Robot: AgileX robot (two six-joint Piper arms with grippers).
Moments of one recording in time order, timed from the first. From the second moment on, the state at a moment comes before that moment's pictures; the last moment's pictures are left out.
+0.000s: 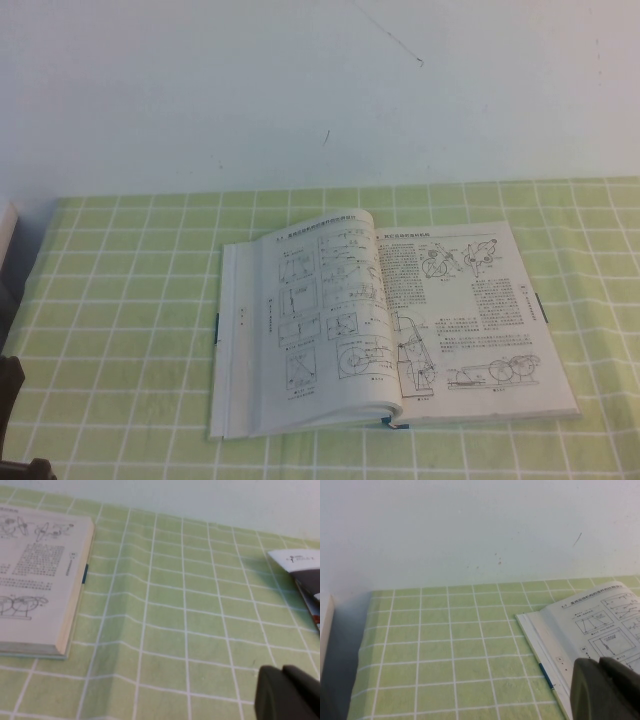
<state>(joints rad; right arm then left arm) -0.09 0.00 0.02 0.00 0.40 -0.21 -0.79 0.42 -0.24 1.31 0.52 -1.52</state>
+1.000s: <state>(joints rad) -0.09 -0.01 0.02 0.00 0.41 -0.17 -0.79 0.42 -0.24 1.31 0.52 -1.53</state>
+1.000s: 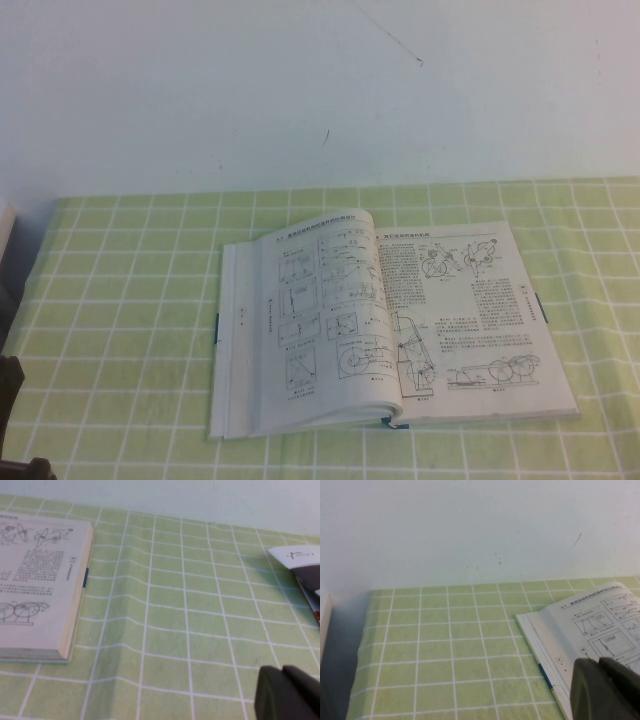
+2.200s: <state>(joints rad) -0.09 -0.01 0.02 0.00 0.41 -0.17 -0.12 -0.01 -0.06 0.18 0.48 -0.27</state>
